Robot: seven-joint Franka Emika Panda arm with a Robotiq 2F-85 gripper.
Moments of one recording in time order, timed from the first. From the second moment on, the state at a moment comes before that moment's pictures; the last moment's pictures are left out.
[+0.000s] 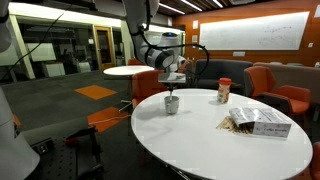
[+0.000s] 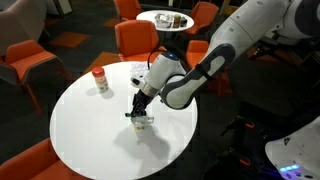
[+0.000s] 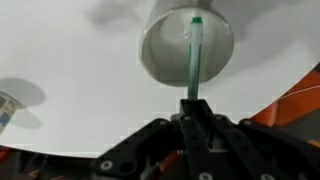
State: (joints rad) arm -0.33 0.76 0.58 -1.95 -0.19 2.97 -0.67
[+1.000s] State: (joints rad) arm -0.22 0.72 0.46 -1.90 -0.19 2.91 -0.48
